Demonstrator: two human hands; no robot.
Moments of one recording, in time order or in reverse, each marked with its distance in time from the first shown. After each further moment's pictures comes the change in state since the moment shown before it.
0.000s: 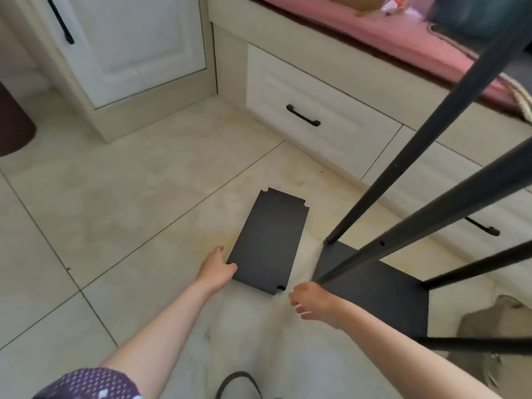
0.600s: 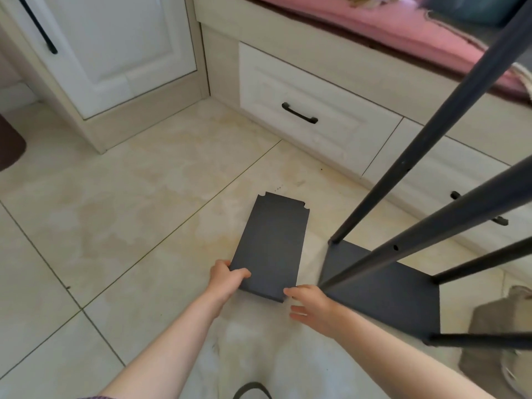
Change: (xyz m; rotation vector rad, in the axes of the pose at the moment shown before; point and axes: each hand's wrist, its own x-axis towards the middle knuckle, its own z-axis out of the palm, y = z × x) left_hand 0.014 -0.004 0.012 -0.317 -0.008 -0.140; right_hand 0.017 -0.007 0.030 0.600 0.013 0.052
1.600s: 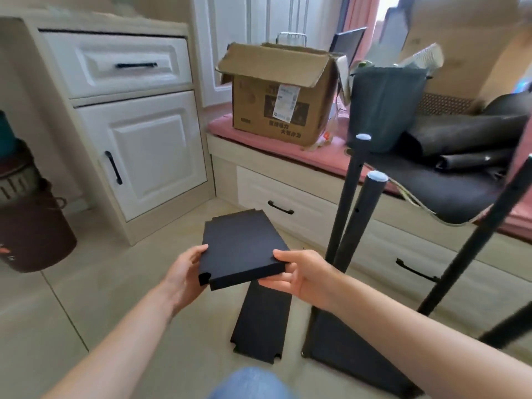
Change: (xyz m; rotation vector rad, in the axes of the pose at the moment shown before) left_hand -0.207 0.162 -0.111 -0.690 -0.216 0.285; right_hand -0.282 -0.143 -0.005 0.301 -0.379 -0.396
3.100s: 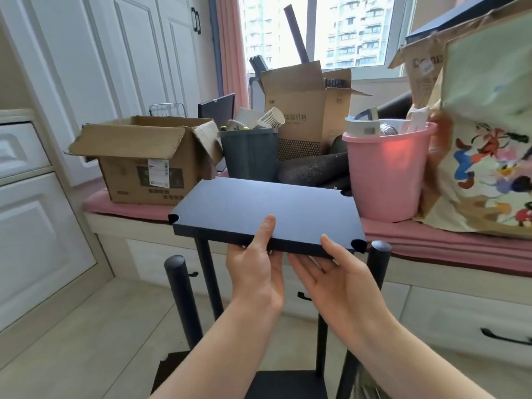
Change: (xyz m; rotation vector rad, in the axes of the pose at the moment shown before) left_hand -0.118 -0.042 0.375 -0.418 -0.346 0.293; right_hand -0.197 -0.099 -0.142 0.573 0.049 -0.824
